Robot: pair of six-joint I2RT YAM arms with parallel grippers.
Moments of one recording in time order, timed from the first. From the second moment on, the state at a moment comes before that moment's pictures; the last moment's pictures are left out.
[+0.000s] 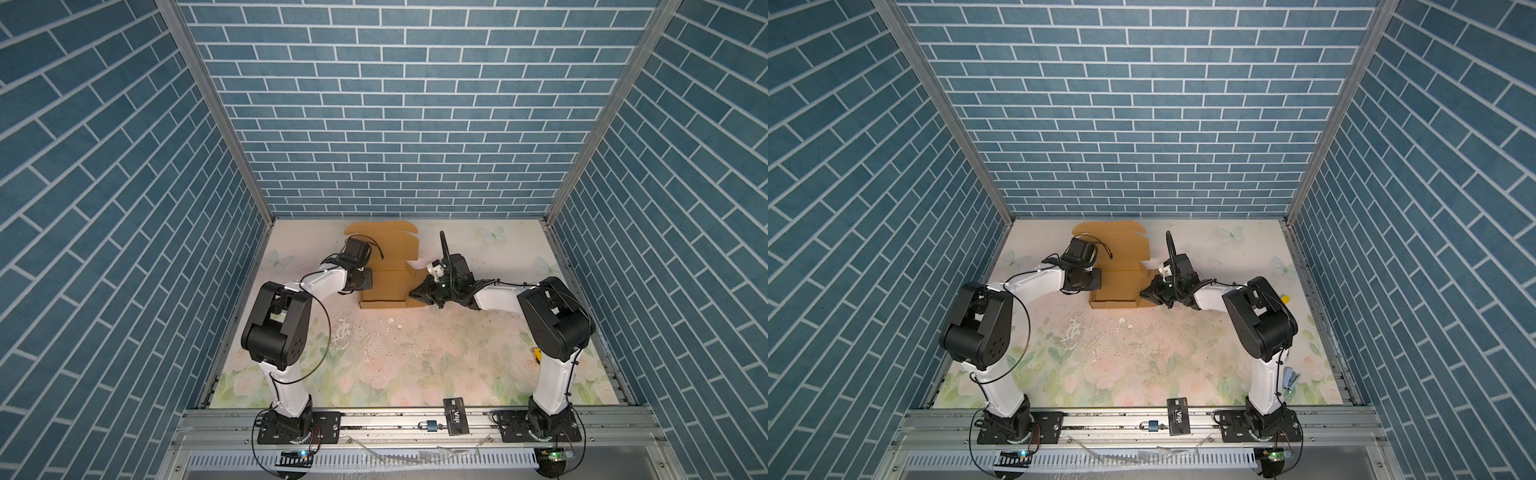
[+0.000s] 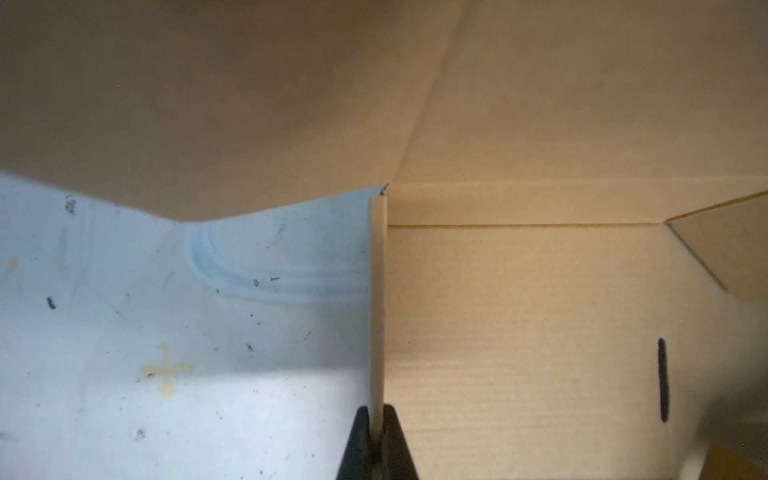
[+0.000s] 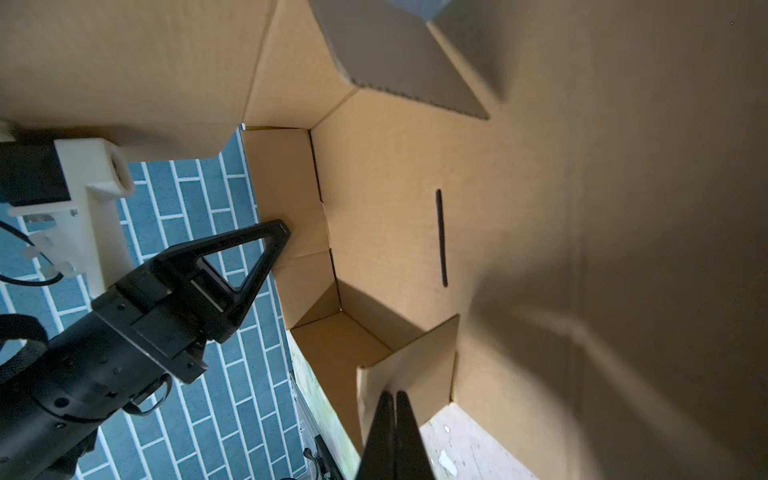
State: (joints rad) left arm -0.35 1.82 1.18 -0.43 -0.06 -0.35; right arm 0.59 1.92 1.04 0.16 -0.63 1.02
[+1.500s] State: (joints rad) left arm -0.37 1.84 1.22 -0.46 -0.07 -0.35; right arm 0.62 1.96 1.07 0.16 -0.67 1.00
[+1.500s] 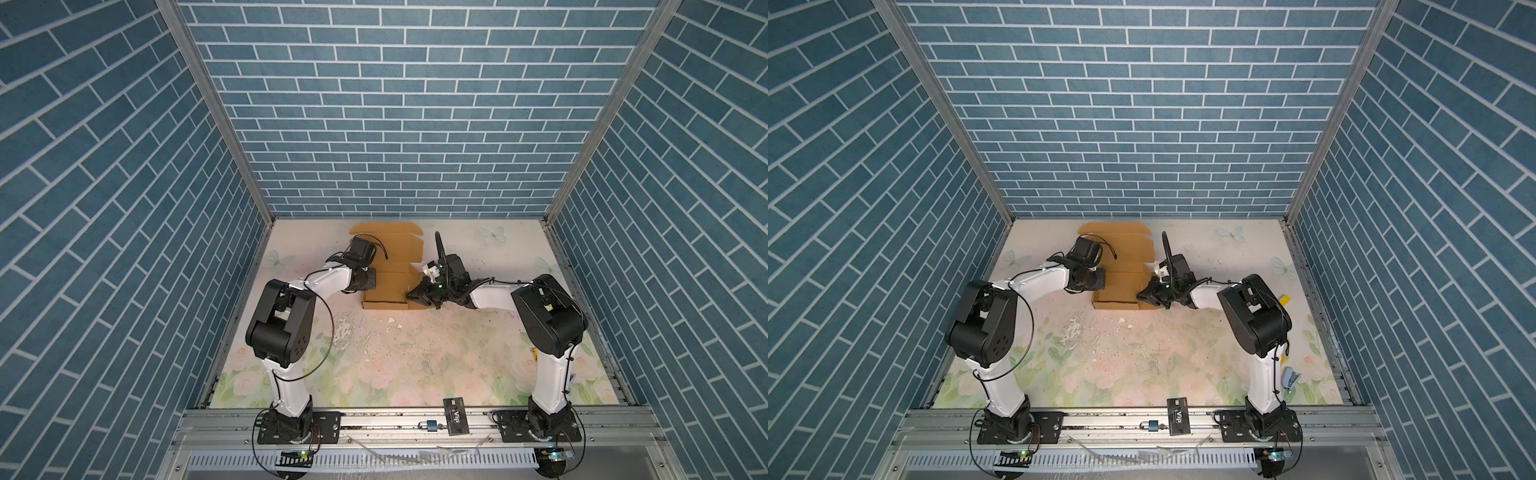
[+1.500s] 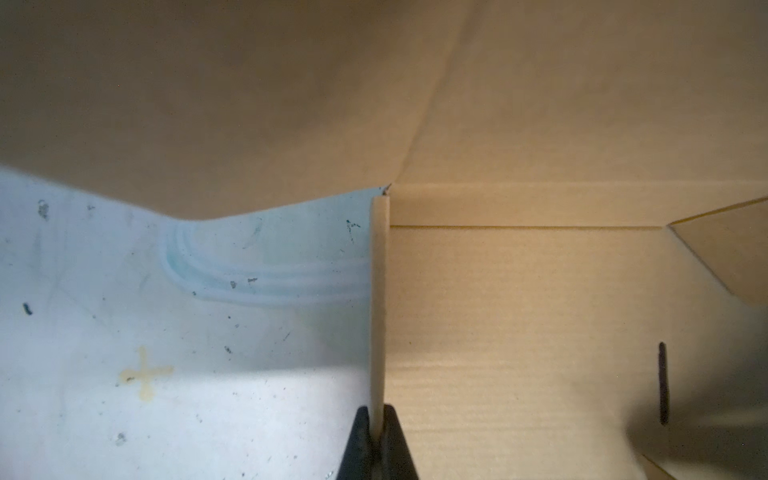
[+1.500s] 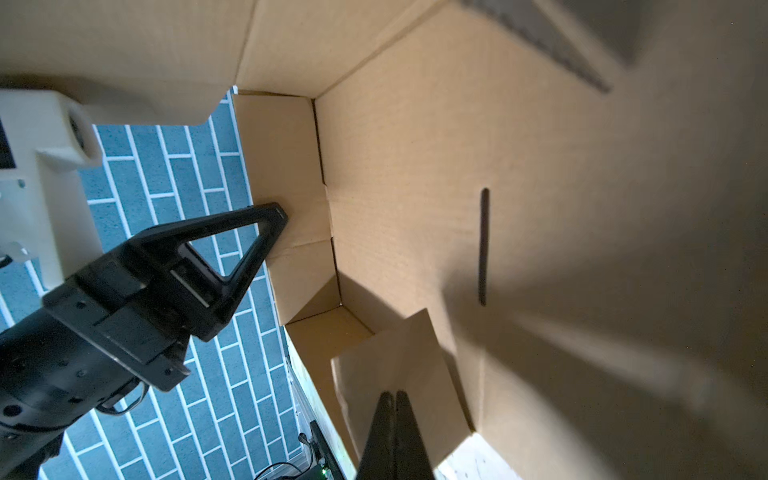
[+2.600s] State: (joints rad) left arm -0.37 1.76 1.22 -0.44 0.04 -0.36; right arm 0.28 1.52 0.78 0.08 -0.58 0.95
